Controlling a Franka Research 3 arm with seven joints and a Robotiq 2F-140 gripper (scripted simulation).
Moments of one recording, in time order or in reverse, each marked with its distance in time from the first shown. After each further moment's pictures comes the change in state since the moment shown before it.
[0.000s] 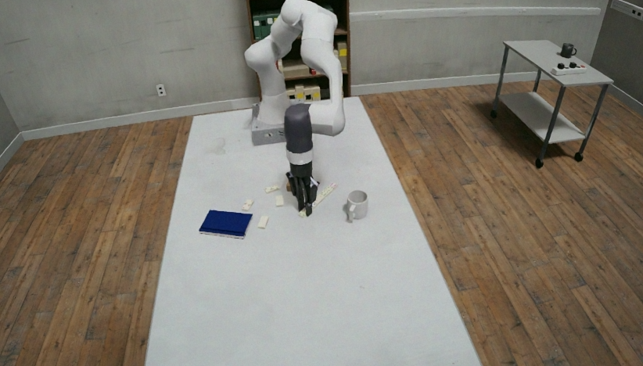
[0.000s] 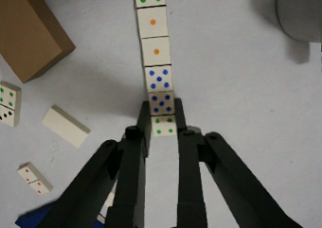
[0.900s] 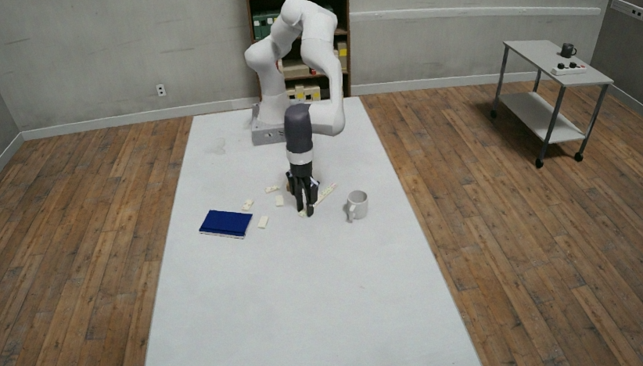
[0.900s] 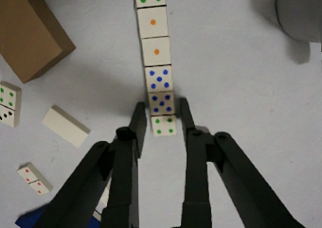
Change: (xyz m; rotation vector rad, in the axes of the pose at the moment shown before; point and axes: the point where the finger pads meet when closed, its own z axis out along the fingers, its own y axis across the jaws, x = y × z) arm 0.000 0.000 0.000 0.000 0.000 0.000
